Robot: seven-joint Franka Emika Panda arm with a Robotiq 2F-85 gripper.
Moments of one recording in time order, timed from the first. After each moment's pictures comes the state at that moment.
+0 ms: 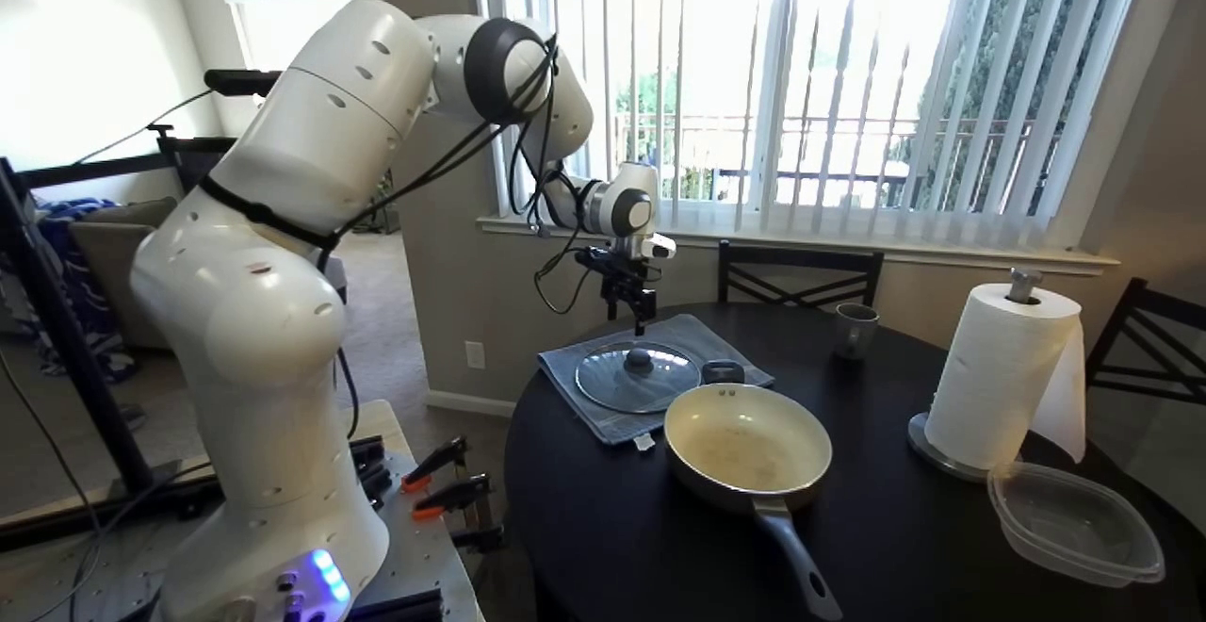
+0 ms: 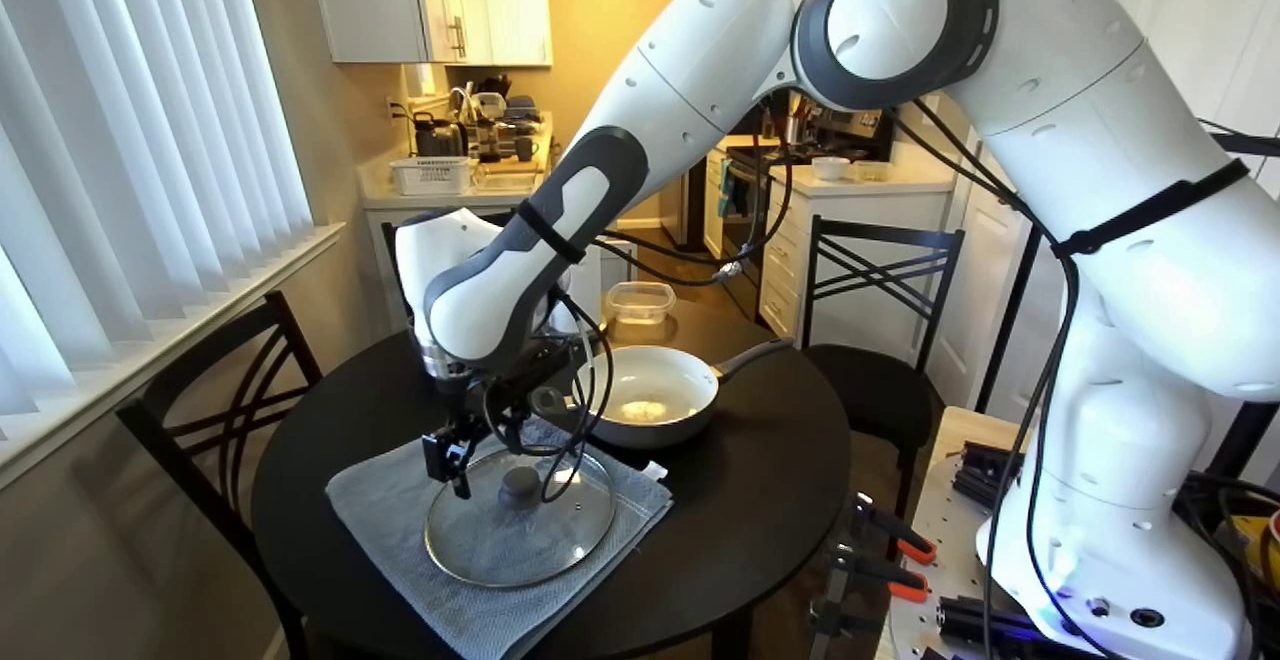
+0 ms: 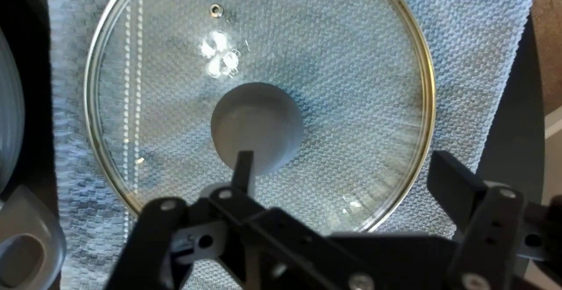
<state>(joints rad) 0.30 0.73 0.09 -1.68 -0.07 2.33 0.36</state>
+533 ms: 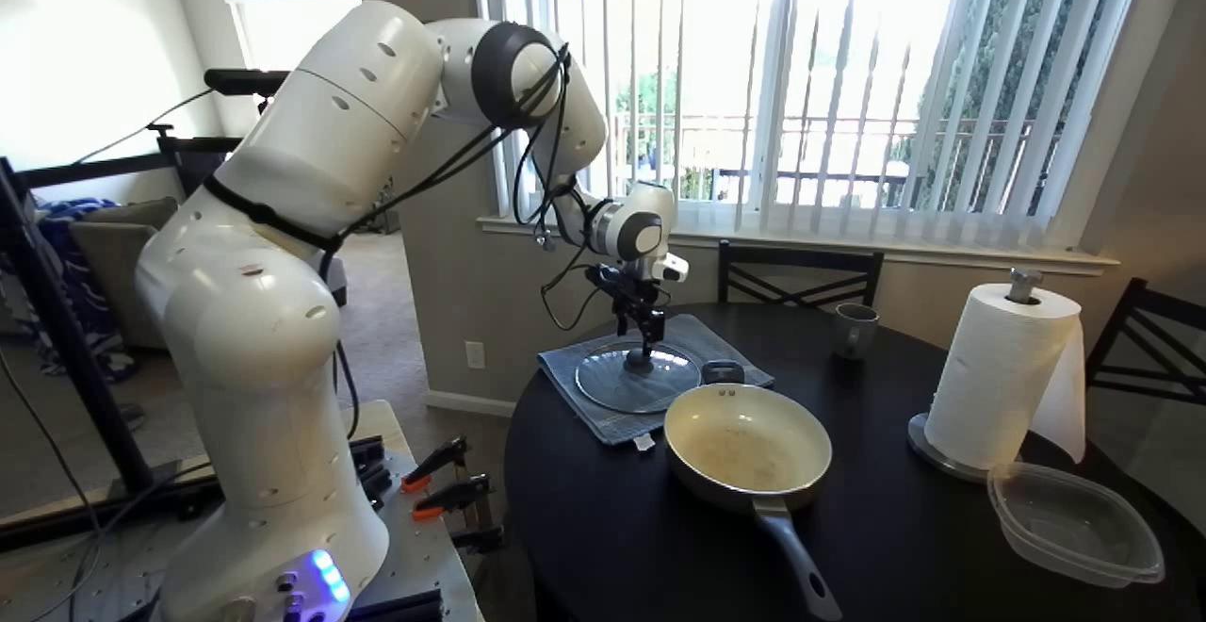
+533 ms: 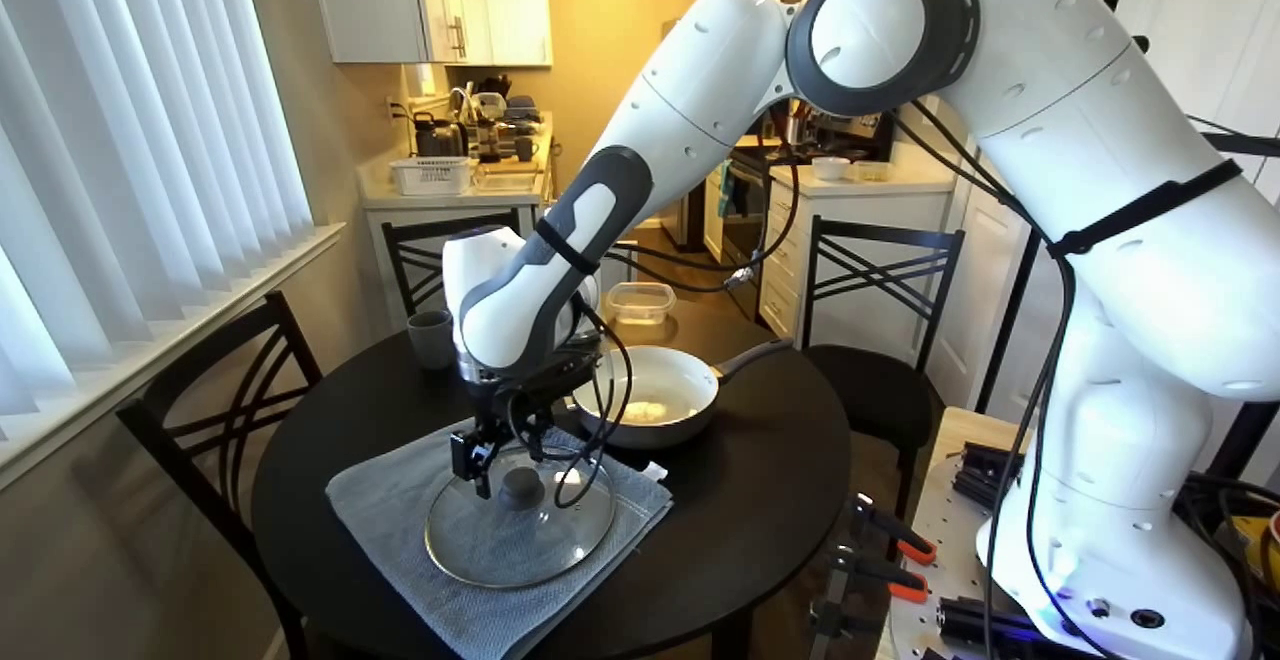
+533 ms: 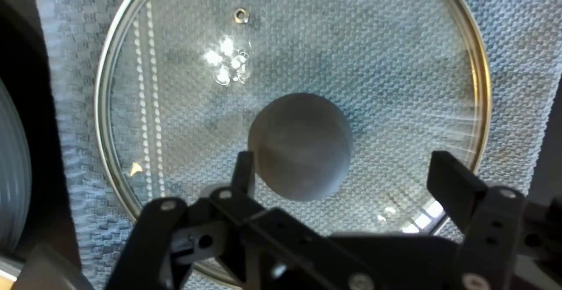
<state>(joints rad) 0.25 0.75 0.08 -1.76 0.01 2.45 0.35</state>
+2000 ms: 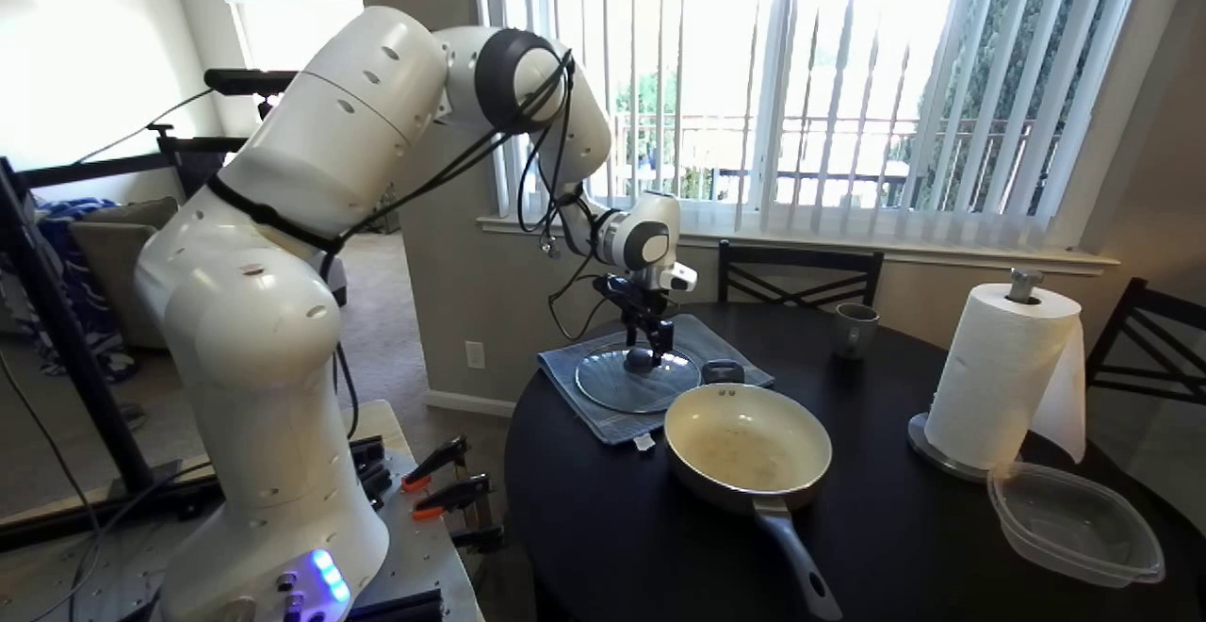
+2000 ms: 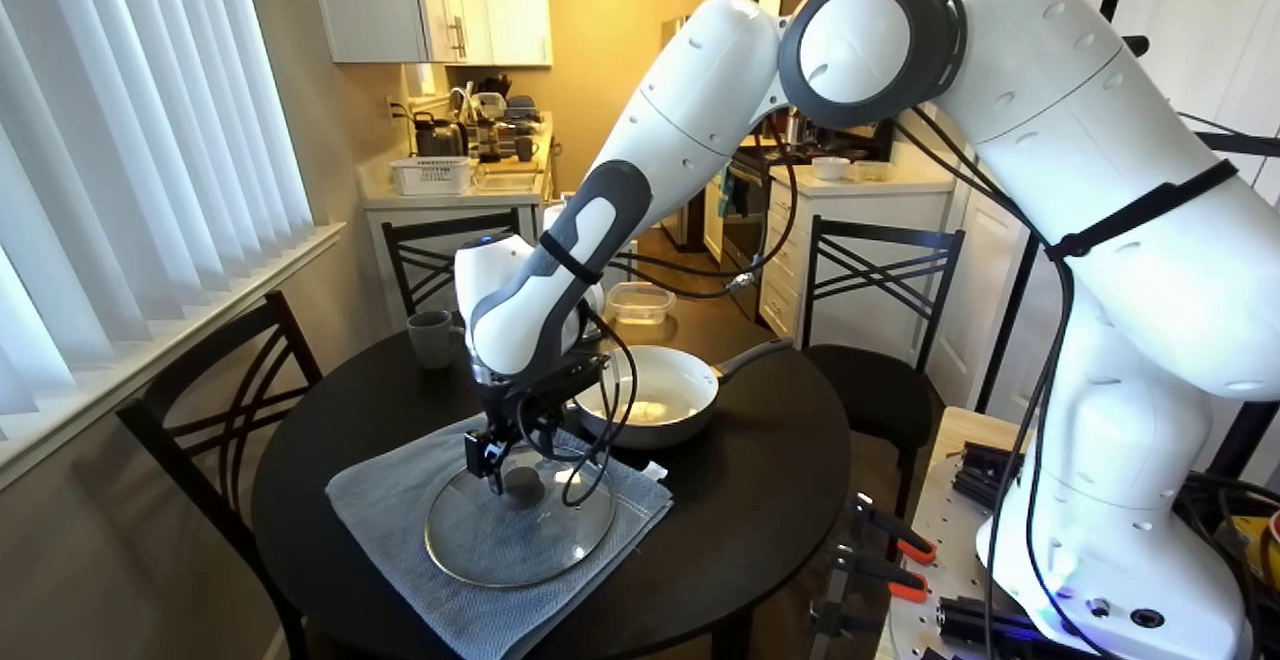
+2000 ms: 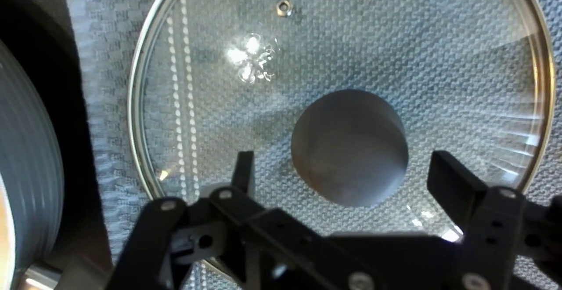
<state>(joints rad) 0.26 0.77 0.04 -1.75 0.01 2.46 0.35</state>
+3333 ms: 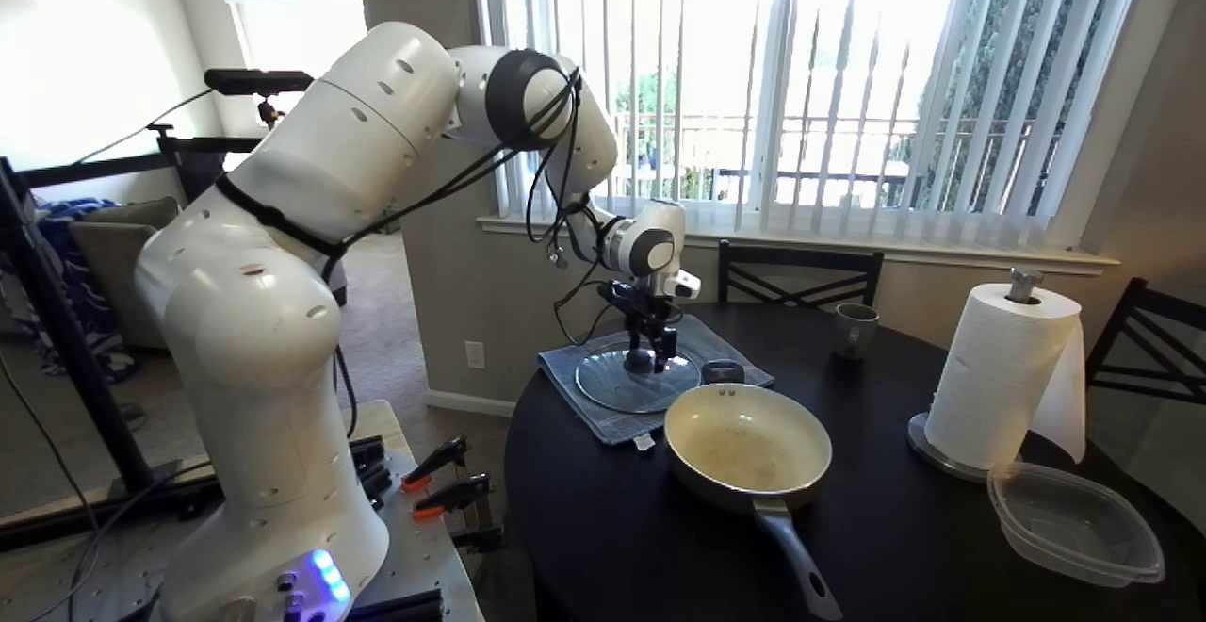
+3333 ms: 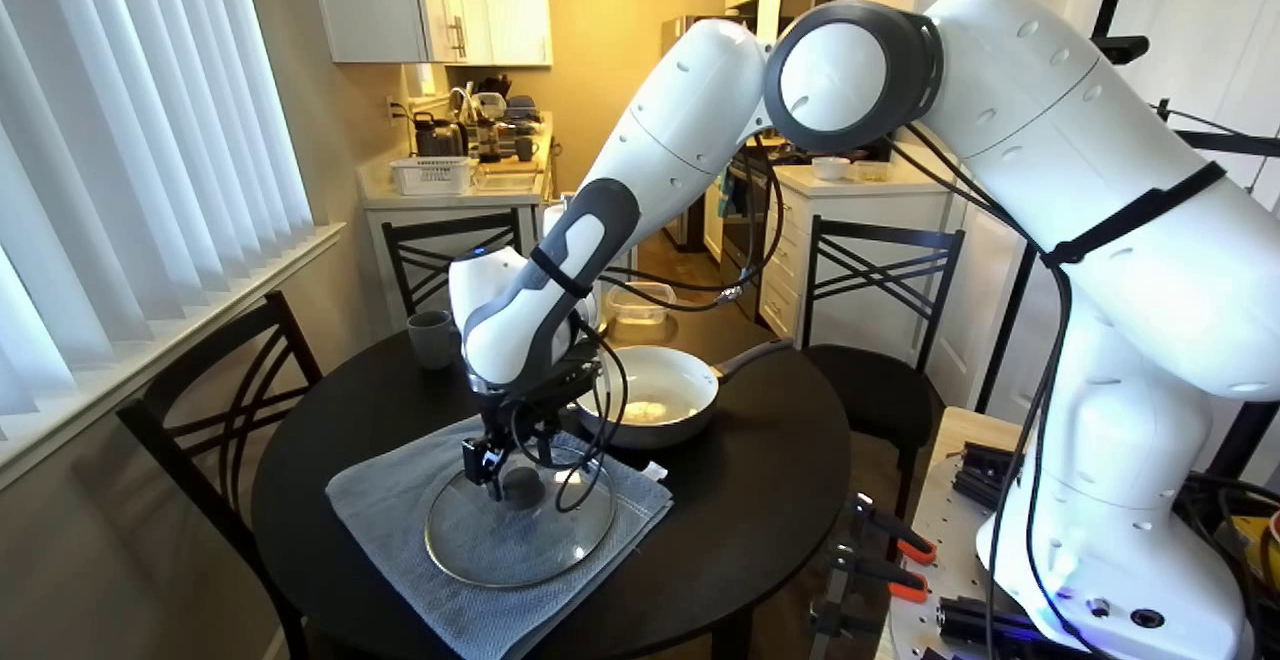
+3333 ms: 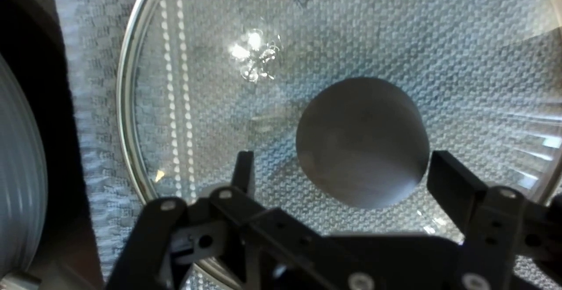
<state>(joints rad) 0.26 0.84 0.03 -1.67 0.01 2.43 0.35</state>
